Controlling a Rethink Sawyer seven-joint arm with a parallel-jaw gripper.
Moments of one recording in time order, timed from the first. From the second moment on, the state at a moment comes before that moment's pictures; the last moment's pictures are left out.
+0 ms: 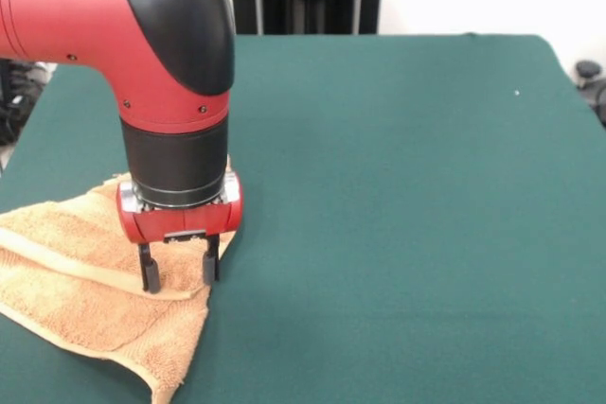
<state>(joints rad) -0.54 -0.28 0.44 1.06 -0.63 0.76 1.49</state>
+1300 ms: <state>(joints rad) -0.67 -0.26 0.58 1.09 -0.60 0.82 1.46</state>
